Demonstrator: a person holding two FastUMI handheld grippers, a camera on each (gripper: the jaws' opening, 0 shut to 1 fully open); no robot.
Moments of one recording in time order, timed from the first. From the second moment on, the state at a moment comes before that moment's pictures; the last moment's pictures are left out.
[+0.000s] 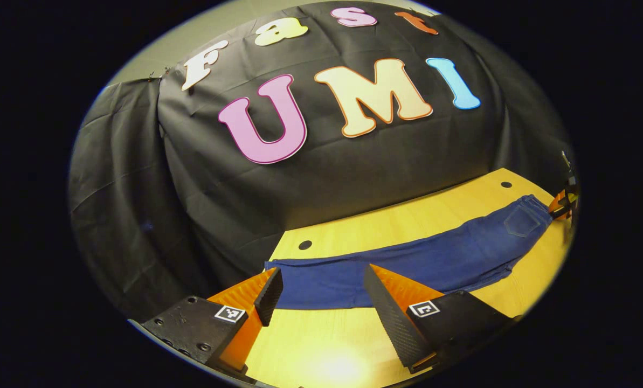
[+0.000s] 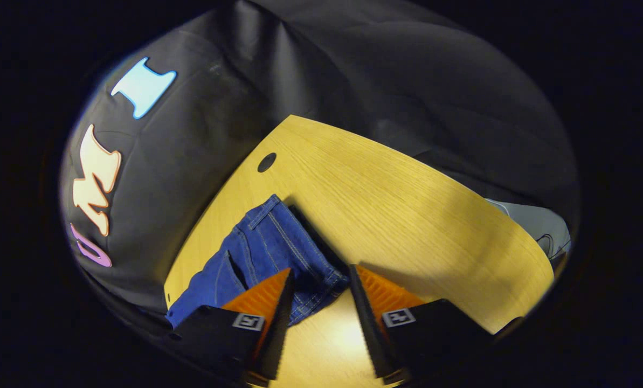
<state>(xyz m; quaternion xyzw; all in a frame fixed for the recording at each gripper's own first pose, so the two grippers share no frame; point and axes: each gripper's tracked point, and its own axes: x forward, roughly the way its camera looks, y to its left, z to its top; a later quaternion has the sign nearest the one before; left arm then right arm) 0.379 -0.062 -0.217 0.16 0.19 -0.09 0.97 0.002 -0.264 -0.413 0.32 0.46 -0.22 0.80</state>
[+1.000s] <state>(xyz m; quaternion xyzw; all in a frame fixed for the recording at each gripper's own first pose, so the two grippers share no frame) 0.401 -0.086 -0.220 0.12 0.19 -0.15 0.96 0.061 -0.298 -0.288 0.22 0.33 -0.17 0.90</state>
